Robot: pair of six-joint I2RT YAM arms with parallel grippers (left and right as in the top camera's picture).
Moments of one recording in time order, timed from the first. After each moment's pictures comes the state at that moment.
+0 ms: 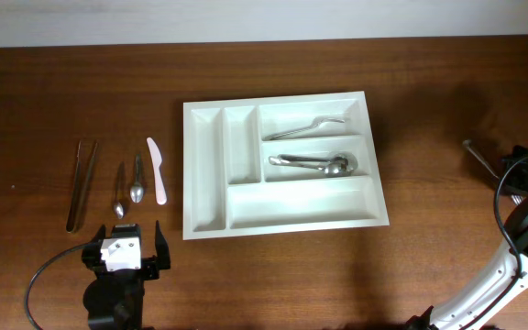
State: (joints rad) left arm 0.08 0.01 0.13 -0.42 -0.04 0.11; right arm -0.68 2.27 1.74 -0.99 0.05 1.36
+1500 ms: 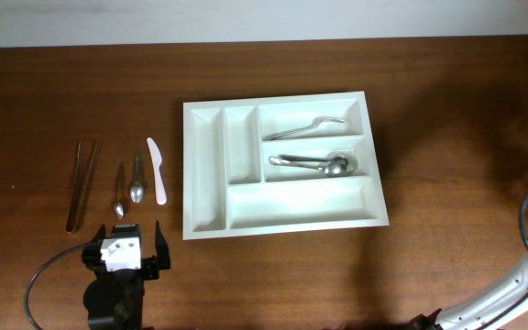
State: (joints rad) left arm 0.08 0.01 0.13 -0.42 -0.04 0.11; right arm -0.90 2.29 2.05 -1.41 0.30 0.96
